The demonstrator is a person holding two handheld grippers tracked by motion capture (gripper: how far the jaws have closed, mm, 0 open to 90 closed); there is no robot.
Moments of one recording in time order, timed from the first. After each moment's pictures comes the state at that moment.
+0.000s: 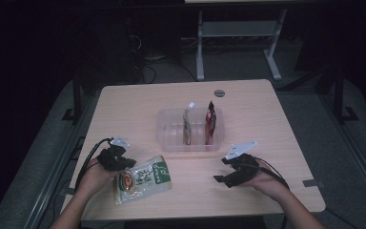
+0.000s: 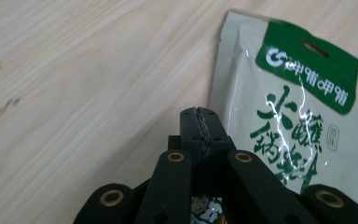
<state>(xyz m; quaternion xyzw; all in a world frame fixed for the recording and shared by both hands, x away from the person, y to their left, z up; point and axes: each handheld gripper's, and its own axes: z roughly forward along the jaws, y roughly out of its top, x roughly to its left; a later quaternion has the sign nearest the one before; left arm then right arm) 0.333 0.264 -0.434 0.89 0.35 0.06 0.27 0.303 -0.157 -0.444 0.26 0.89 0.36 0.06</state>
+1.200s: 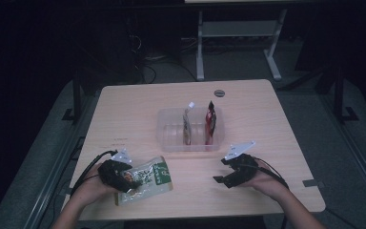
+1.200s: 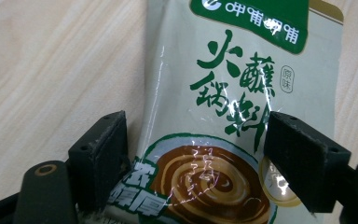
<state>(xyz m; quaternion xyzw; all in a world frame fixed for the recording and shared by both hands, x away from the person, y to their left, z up) 0.304 0.264 -0.451 0.92 0.28 0.03 0.27 0.303 -0.155 -0.445 0.26 0.90 0.36 0.05</state>
